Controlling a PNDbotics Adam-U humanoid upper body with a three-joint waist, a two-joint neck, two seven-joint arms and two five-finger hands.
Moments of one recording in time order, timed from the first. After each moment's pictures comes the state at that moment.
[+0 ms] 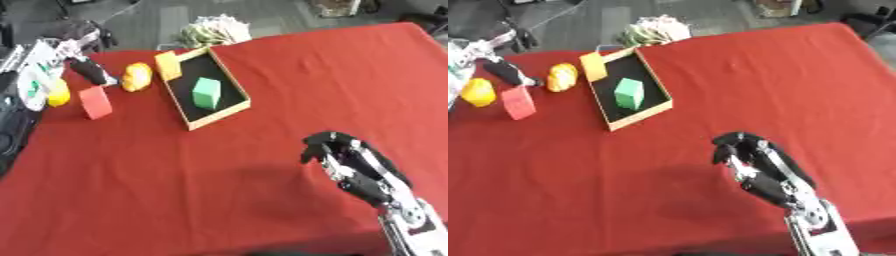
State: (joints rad) left arm -0.86 0.58 -0.17 -0.92 -0.95 0.05 -0.40; right arm -0.17 -0.15 0.21 -1.68 -0.01 -0.16 0.38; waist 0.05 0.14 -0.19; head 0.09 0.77
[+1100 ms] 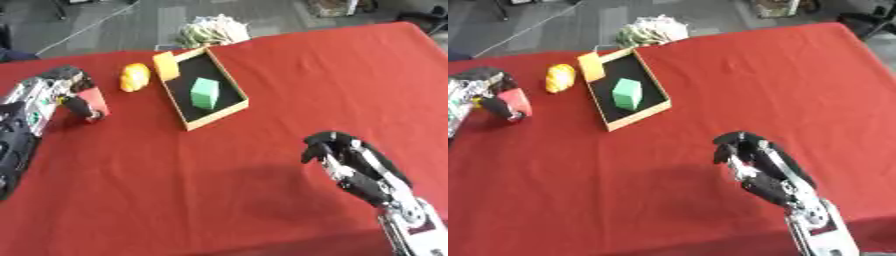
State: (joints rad) left arm -0.85 0.54 -0.09 -0.72 -1.03 0.05 -0.37; right arm -0.17 -0.15 0.21 -1.68 -0.01 -0.16 0.37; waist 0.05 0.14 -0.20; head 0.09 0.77
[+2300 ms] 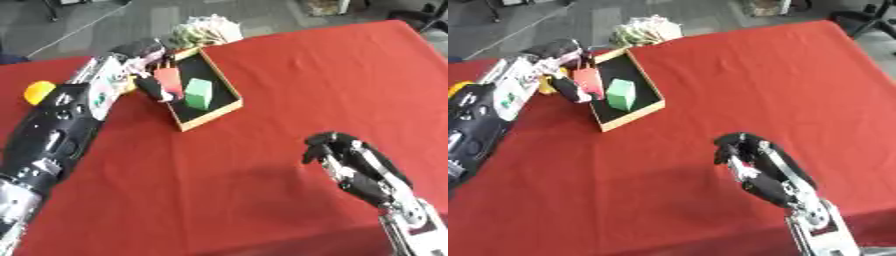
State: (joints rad) left arm -0.92 0.35 -0.27 -0.94 -0.97 -0.06 -0.39; right arm -0.17 -0.15 0.22 -1.67 0.00 -0.16 0.38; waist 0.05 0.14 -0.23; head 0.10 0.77
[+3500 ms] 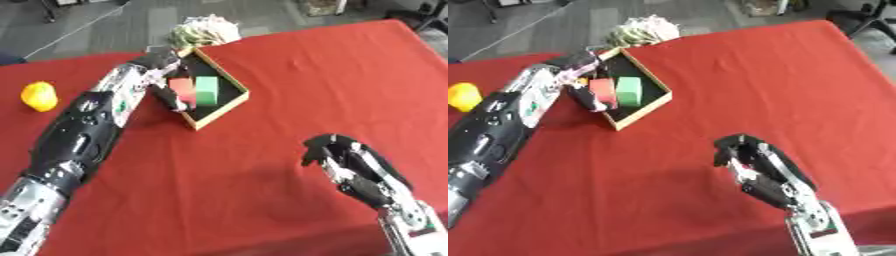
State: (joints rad) left arm -0.93 0.29 -0.26 -0.88 -0.98 -0.06 -0.37; right arm -0.17 -0.14 0.22 -1.67 0.00 -0.15 0.39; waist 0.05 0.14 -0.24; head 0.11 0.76
